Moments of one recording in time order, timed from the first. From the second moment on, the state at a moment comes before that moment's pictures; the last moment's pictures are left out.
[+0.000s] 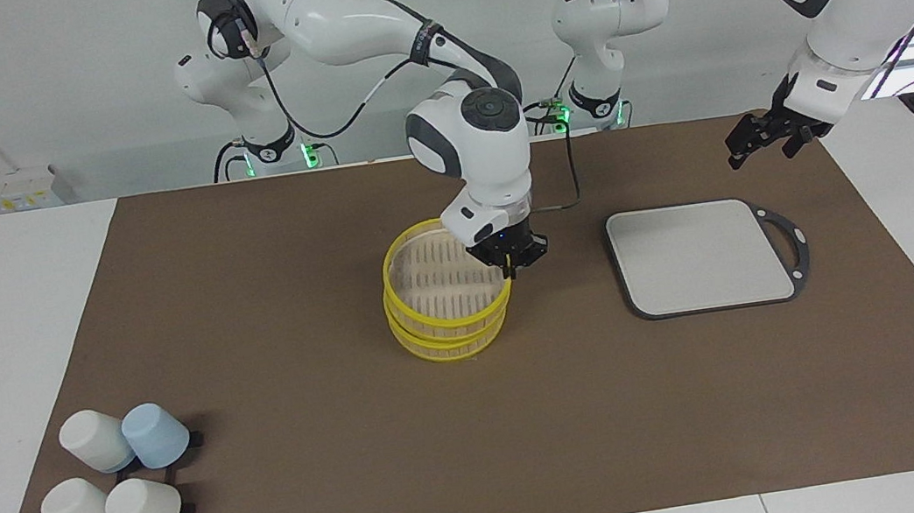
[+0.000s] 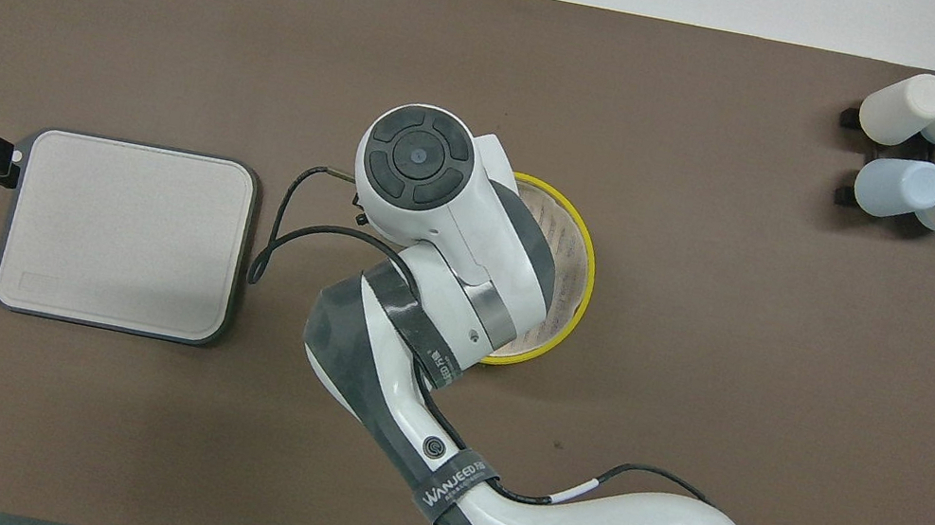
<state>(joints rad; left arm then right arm) -0.01 -0.02 0.06 -1.77 -0.02 1.64 0.03 0.64 0.59 0.04 -1.31 0.01 1.98 0.95</state>
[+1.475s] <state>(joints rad) -0.01 -0.02 0.06 -1.77 -0.02 1.64 0.03 0.62 0.58 0.04 -1.31 0.01 1.98 0.94</state>
